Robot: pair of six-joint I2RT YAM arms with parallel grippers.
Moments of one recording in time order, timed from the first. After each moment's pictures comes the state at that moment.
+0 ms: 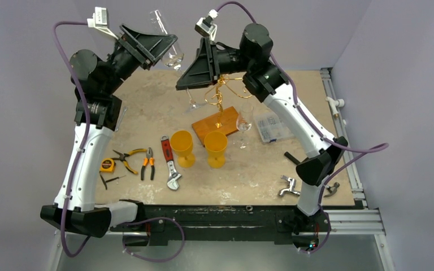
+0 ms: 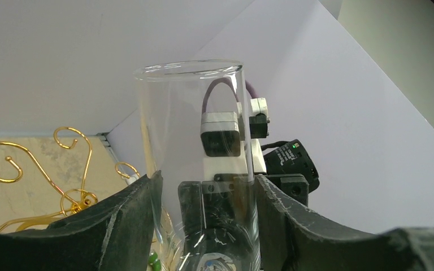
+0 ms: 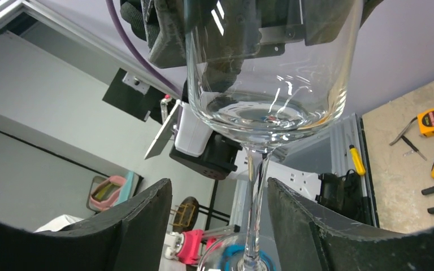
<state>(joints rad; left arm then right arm) -0.16 1.25 1.58 0.04 0.54 -1.13 0.67 1.86 2.16 -0.05 -1.10 1.17</state>
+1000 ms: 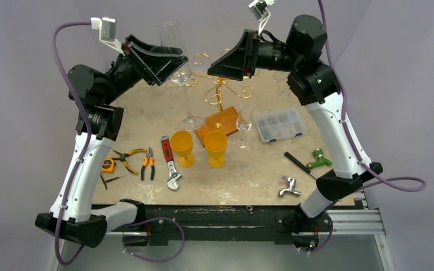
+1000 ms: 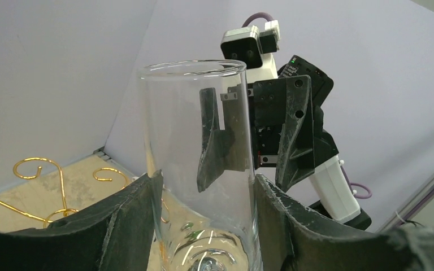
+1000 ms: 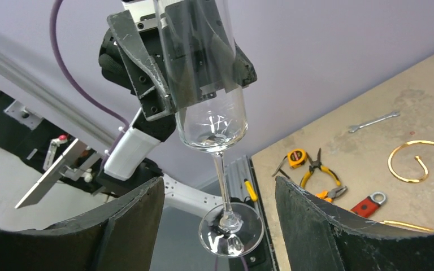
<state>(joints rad) -0.23 1.18 1.50 0.22 0.71 -0.90 0.53 1.63 2.20 -0.47 -0.90 0.70</state>
